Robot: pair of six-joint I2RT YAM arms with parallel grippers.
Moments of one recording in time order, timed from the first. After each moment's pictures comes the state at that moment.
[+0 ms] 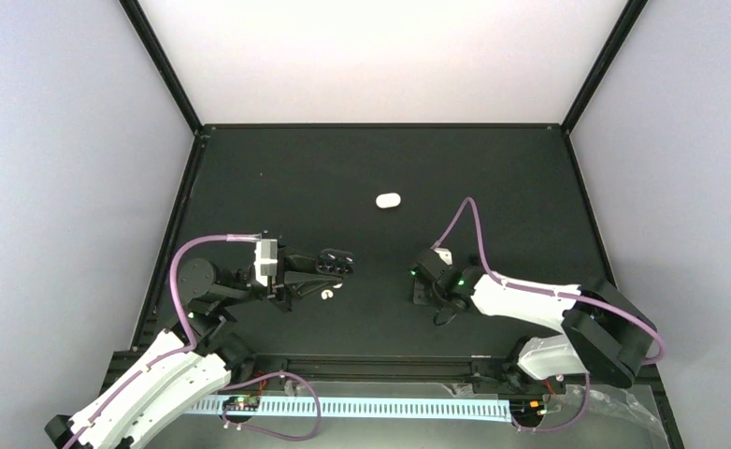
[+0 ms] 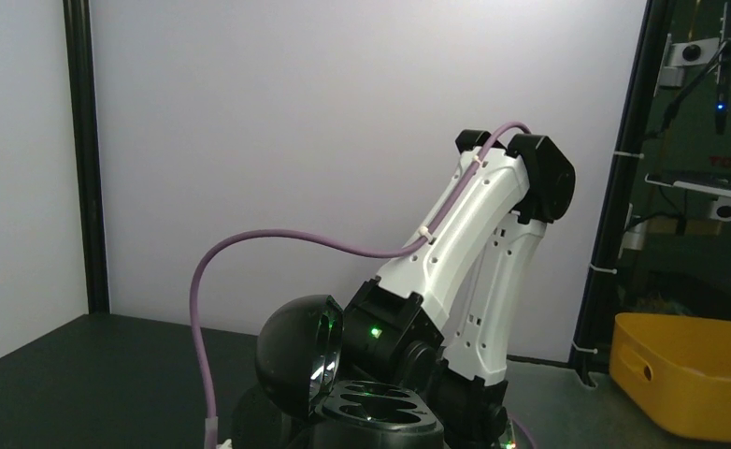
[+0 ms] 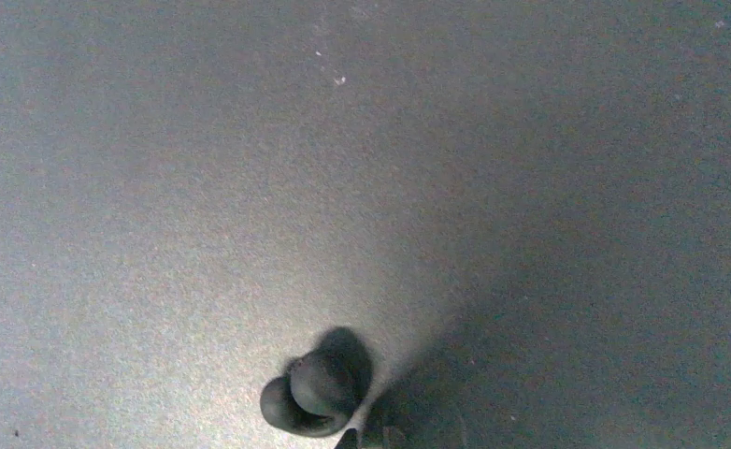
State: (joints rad) left arm -0.67 0.48 0.52 0.28 0.73 -0.31; right arm 0.90 1.33 0.57 -0.37 0.17 0.95
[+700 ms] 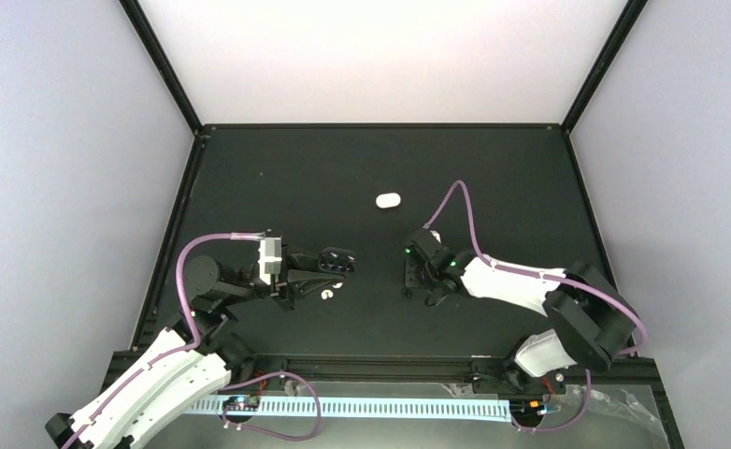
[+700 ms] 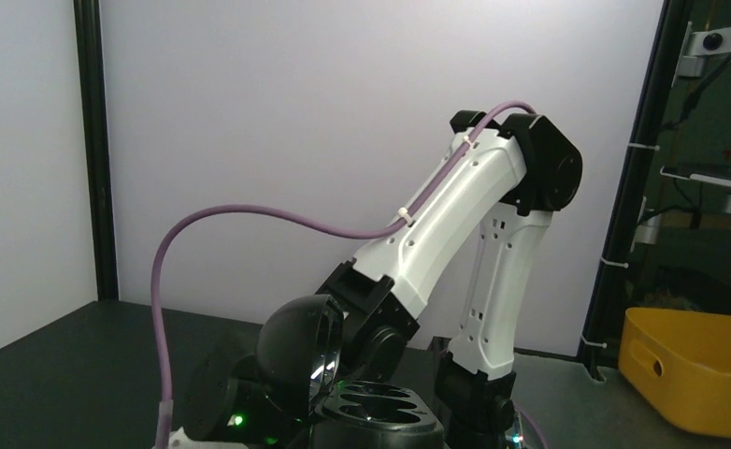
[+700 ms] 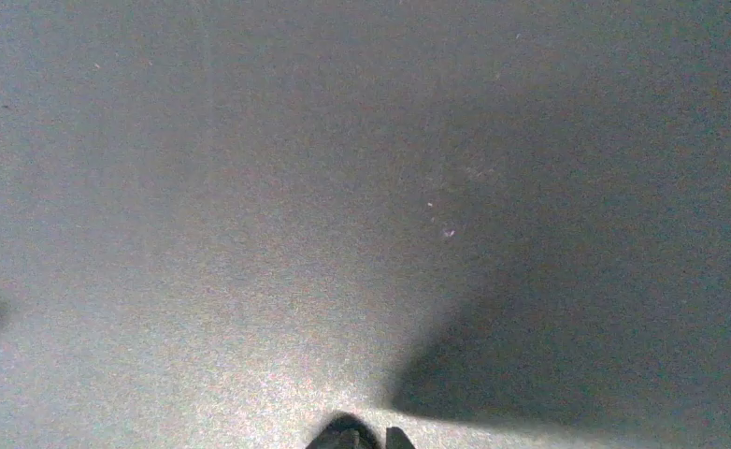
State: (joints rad) left arm -0.67 0.50 0.52 0.26 0.72 -0.29; right arm 0.81 1.47 0.70 -0.30 0.10 0.80
